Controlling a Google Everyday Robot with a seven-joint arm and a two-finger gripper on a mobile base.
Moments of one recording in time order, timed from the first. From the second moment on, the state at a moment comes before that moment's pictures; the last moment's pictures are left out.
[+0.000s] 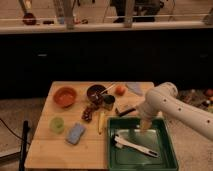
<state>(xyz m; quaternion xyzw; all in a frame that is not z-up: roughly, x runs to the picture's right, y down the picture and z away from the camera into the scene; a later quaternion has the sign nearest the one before) 0.186 0.165 0.763 -0.28 -0.09 -0.04 0.95</state>
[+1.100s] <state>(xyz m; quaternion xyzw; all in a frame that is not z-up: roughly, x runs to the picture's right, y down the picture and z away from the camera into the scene) 0.148 0.100 0.789 -0.26 -0.10 -0.15 0.95</state>
